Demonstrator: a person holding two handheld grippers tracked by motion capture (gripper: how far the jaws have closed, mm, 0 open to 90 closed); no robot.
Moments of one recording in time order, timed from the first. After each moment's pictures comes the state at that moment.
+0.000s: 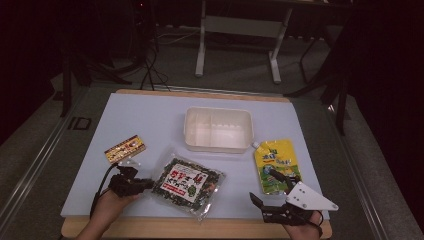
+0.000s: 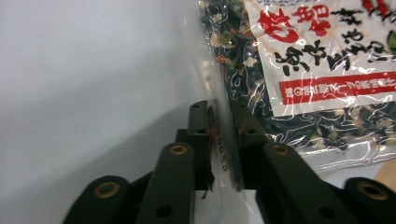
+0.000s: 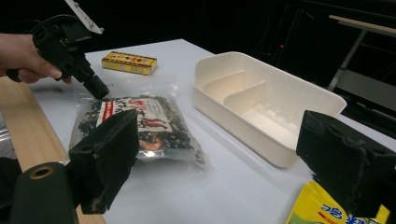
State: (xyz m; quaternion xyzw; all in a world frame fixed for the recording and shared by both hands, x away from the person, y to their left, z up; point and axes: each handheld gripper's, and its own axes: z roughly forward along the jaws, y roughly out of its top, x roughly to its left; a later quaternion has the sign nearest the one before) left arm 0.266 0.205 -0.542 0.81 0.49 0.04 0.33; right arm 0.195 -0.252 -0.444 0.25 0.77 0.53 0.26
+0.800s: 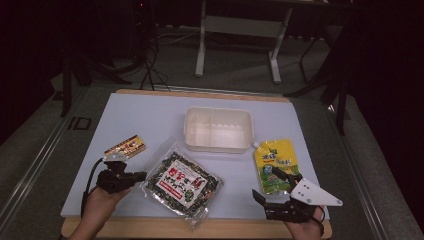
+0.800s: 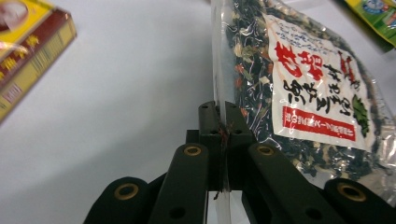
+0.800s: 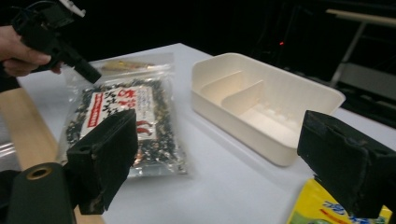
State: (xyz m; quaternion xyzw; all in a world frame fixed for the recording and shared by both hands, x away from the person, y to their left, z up) left arm 0.254 0.221 -0.497 0.77 0.50 0.05 0.39; right arm 0.200 -0.259 -0.441 0.28 0.76 0.54 0.24
